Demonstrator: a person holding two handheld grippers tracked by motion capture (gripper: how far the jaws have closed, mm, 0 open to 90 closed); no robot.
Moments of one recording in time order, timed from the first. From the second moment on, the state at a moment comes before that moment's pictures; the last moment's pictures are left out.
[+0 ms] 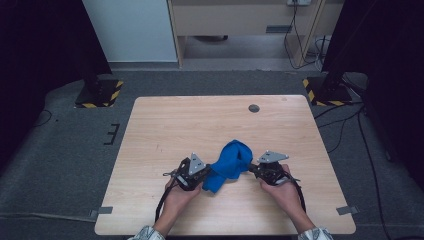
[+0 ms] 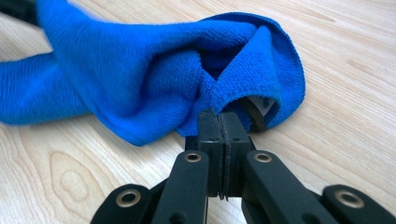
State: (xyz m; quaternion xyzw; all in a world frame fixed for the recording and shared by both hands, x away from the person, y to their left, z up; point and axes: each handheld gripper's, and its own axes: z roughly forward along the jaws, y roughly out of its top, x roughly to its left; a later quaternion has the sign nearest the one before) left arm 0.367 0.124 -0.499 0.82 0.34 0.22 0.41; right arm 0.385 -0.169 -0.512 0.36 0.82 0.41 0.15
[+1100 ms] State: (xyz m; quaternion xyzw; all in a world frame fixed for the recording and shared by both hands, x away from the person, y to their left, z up) left arm 0.398 0.173 -0.499 0.79 0.39 0.24 0.41; right arm 0.387 -0.212 -0.513 0.42 0.81 0.38 0.14
